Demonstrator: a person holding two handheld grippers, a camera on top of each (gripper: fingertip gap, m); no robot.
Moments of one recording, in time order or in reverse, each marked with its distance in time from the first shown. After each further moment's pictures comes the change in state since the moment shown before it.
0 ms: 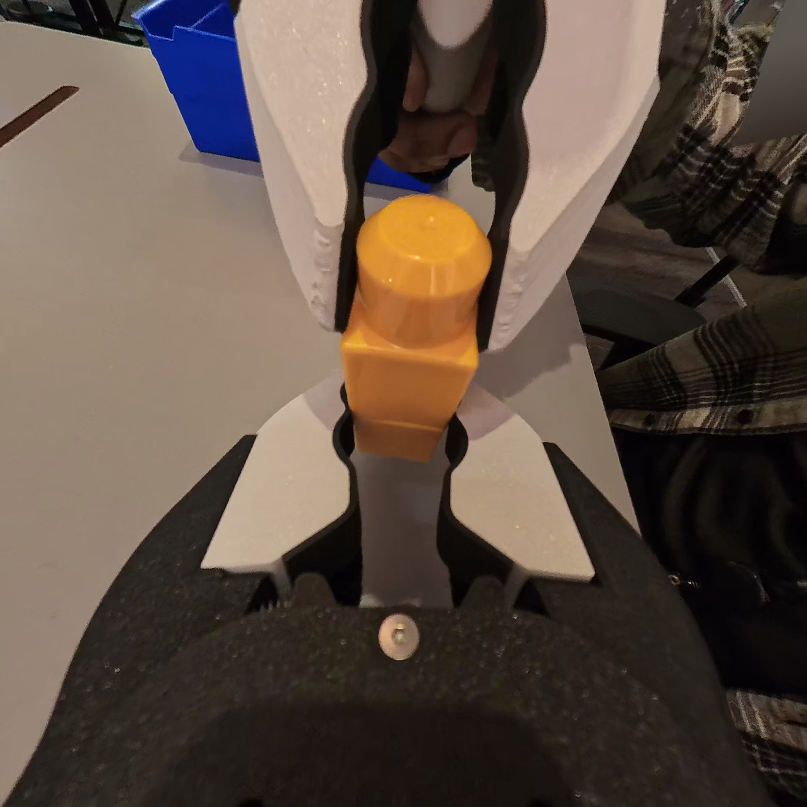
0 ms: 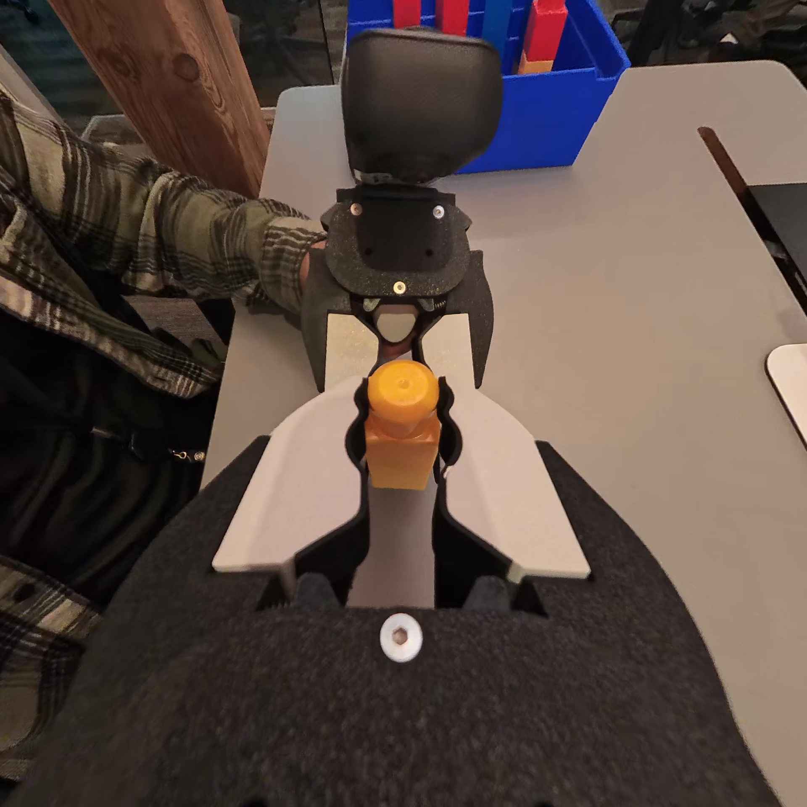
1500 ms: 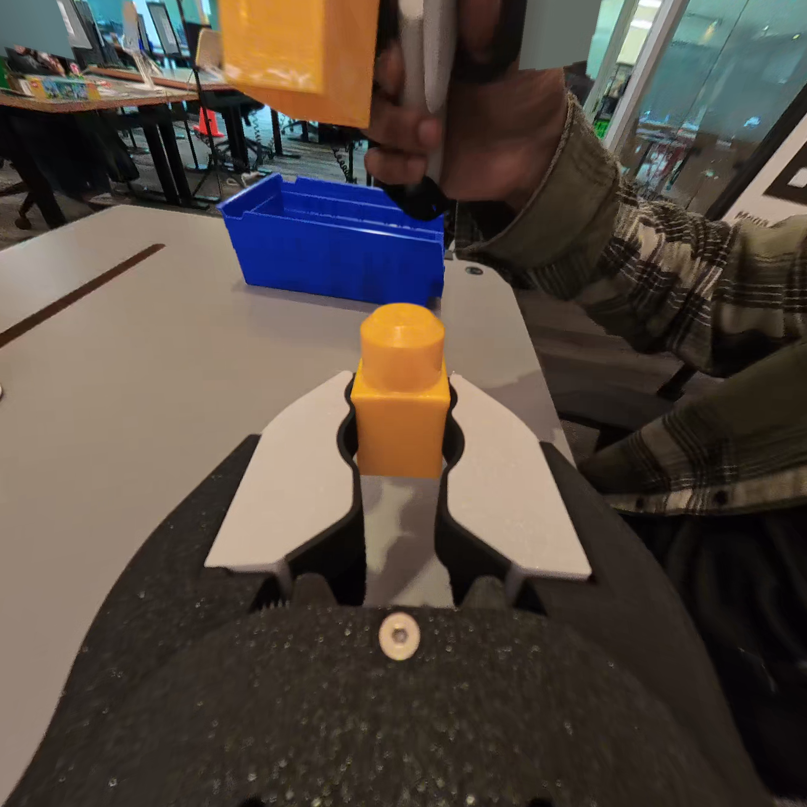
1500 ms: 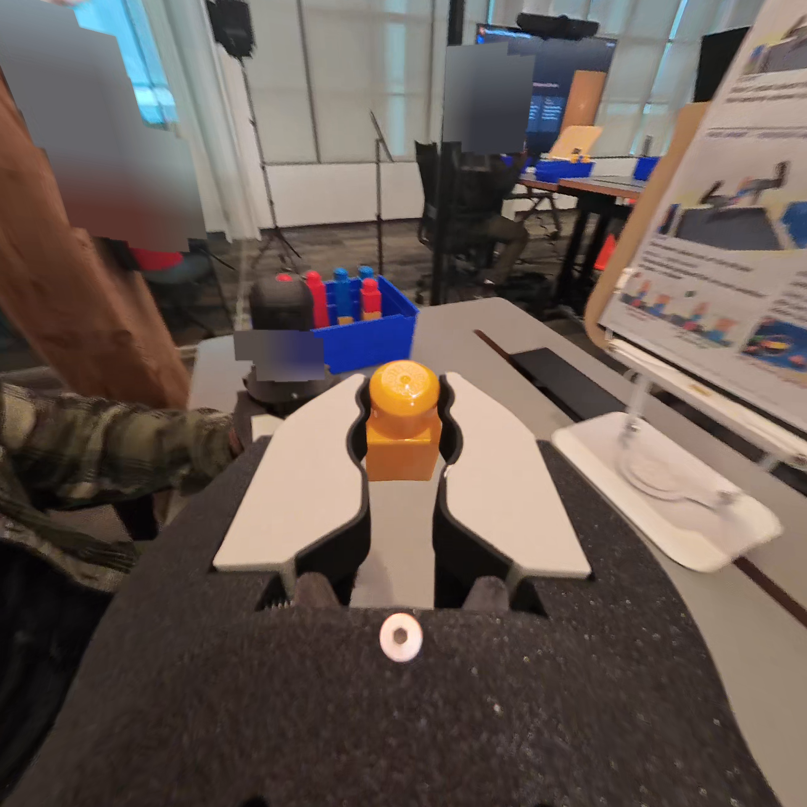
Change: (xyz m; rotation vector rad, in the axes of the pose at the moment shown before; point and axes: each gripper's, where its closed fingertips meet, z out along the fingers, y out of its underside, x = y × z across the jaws) left arm 0.007 -0.046 -0.030 0.281 -0.022 0.010; right arm 0.041 -0.069 -0.113 0.486 0.333 0.070
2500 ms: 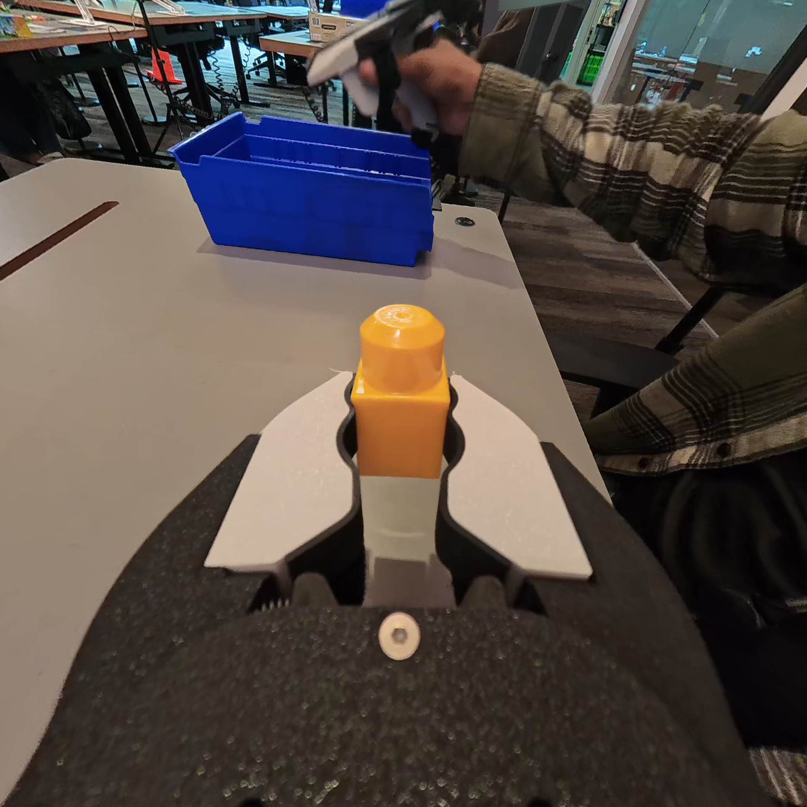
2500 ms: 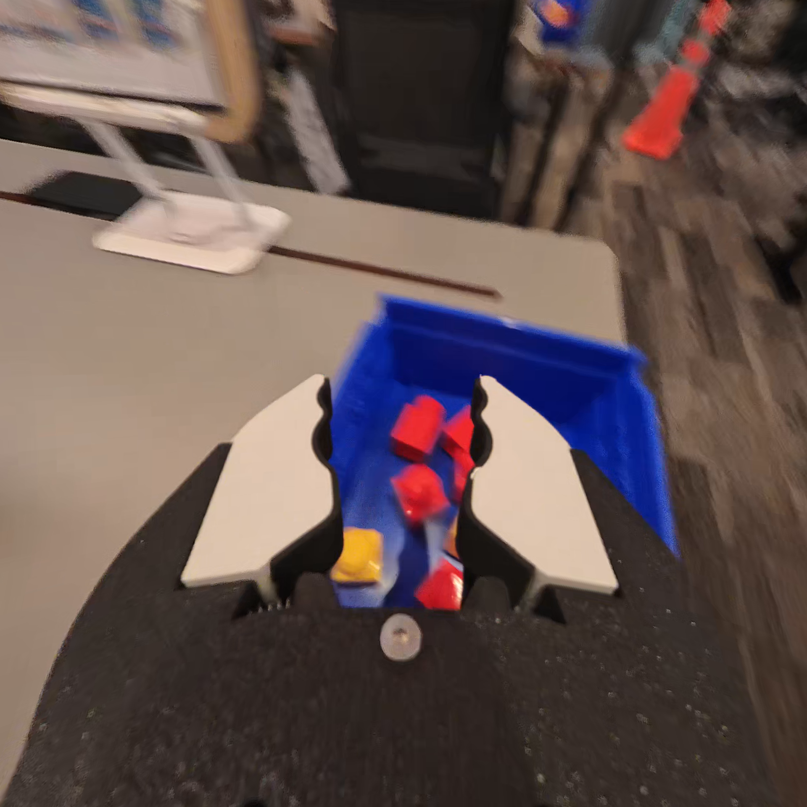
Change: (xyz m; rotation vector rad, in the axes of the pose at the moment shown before) left arm 0.006 0.028 0.013 -0.095 0.045 0.026; right arm 0.186 0.133 -0.301 -0.295 0.900 0.217
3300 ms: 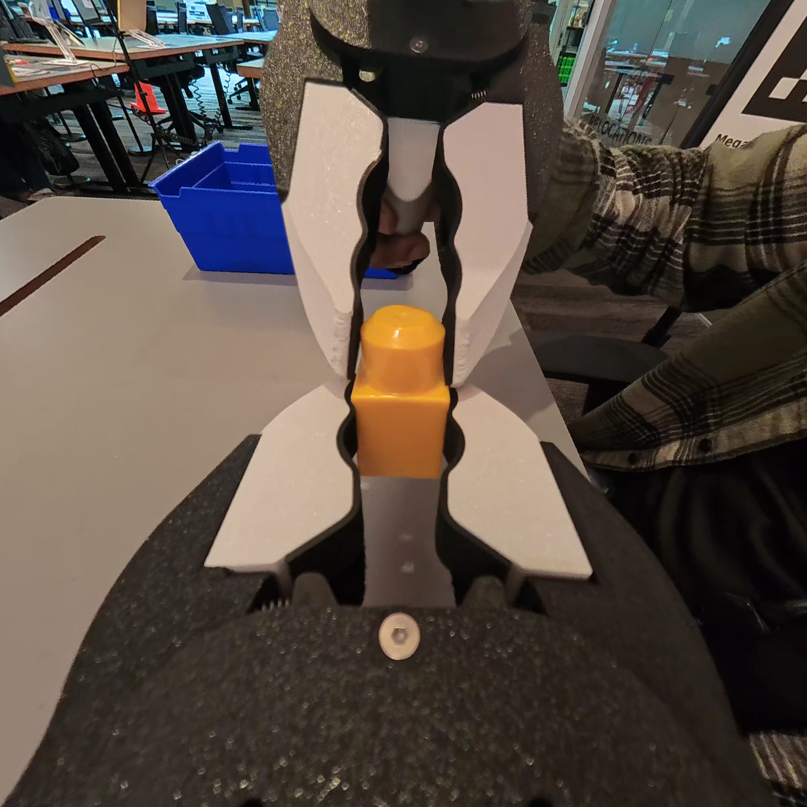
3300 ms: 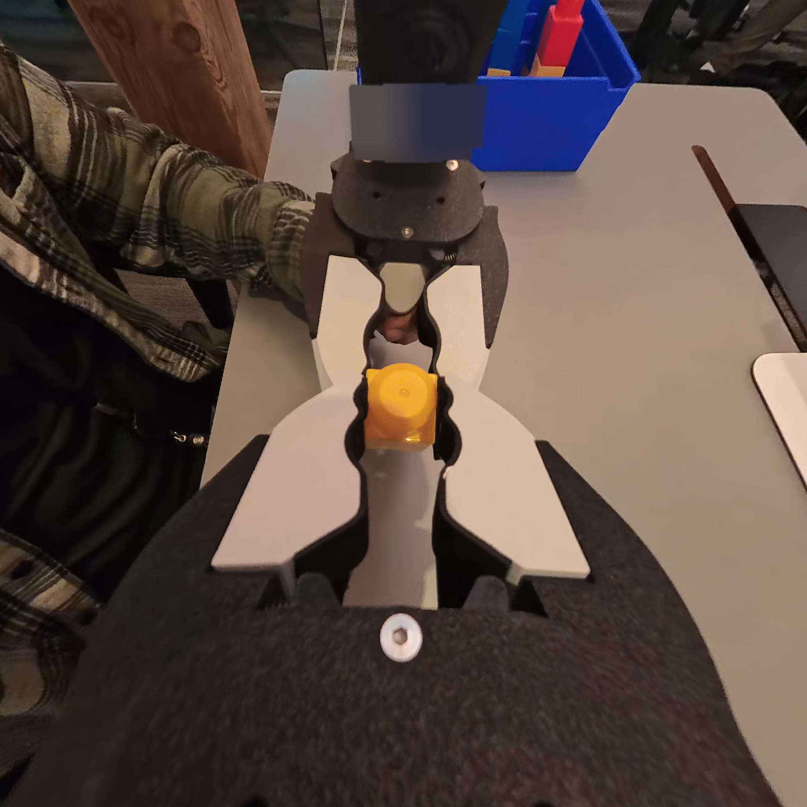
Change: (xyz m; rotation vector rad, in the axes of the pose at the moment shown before) left arm 0.013 -0.009 -0.002 0.022 0.036 0.062; right arm -0.428 0.013 -0.001 -0.124 -1.105 -0.613
